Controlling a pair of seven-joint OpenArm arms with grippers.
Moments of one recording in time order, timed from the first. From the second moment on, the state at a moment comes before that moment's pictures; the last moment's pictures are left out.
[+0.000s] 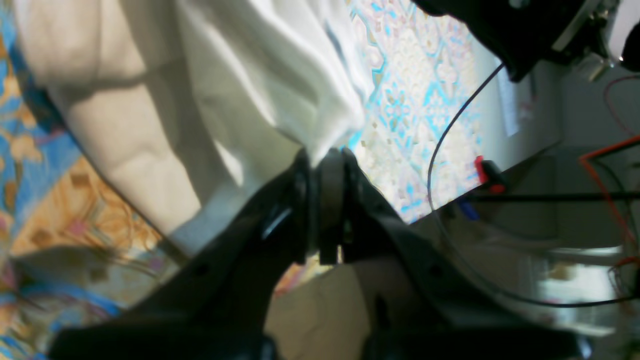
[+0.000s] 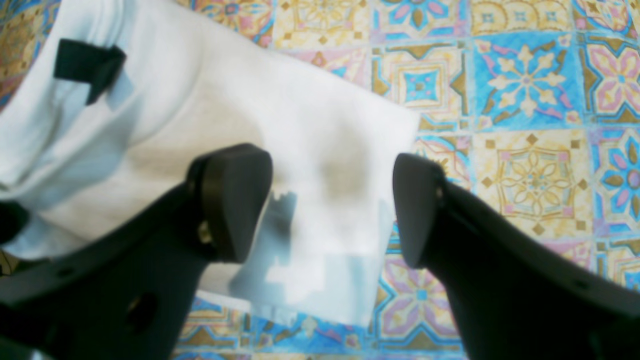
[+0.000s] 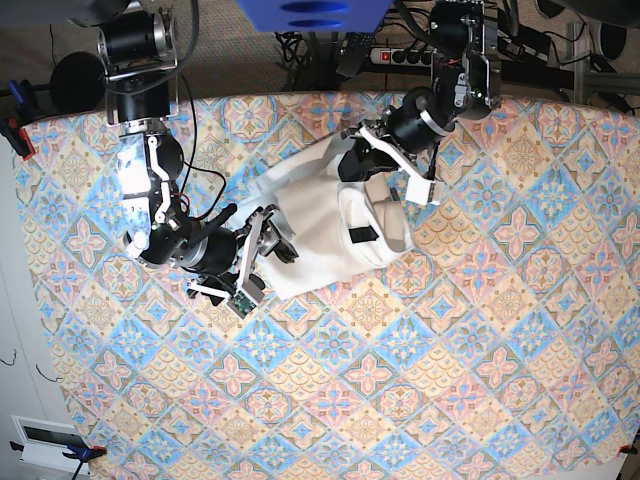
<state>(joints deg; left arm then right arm) 24.3 1.6 -4.7 103.3 -44.8 -15.9 46.1 8.5 8.7 -6.4 87.2 19.2 41.1 -51.7</state>
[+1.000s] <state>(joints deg) 23.4 -6.2 -6.6 87.4 -53.2 -17.9 49.2 15.5 10.1 -26.8 85.4 7.6 41.6 -50.8</state>
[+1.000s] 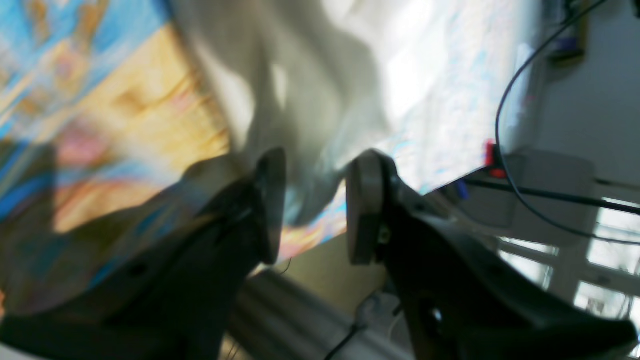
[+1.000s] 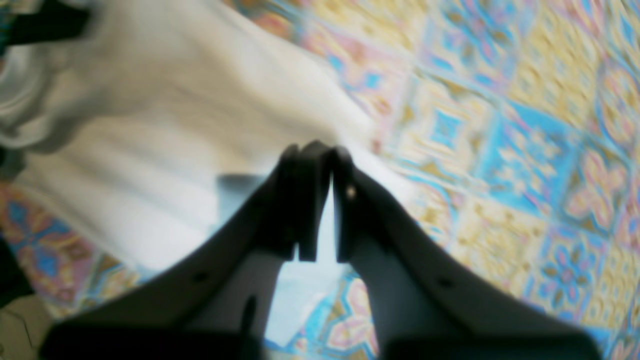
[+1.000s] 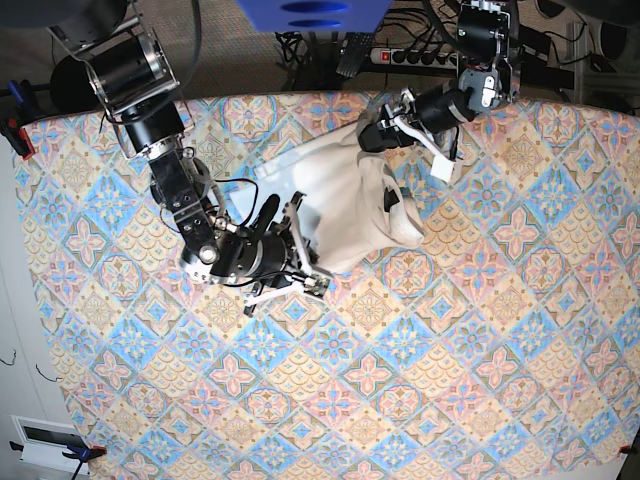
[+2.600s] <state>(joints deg) 30.7 -15.2 -1.8 97.6 -49.5 -17.9 49.6 29.4 3.5 -39.7 67.7 7.2 41.5 -43.3</state>
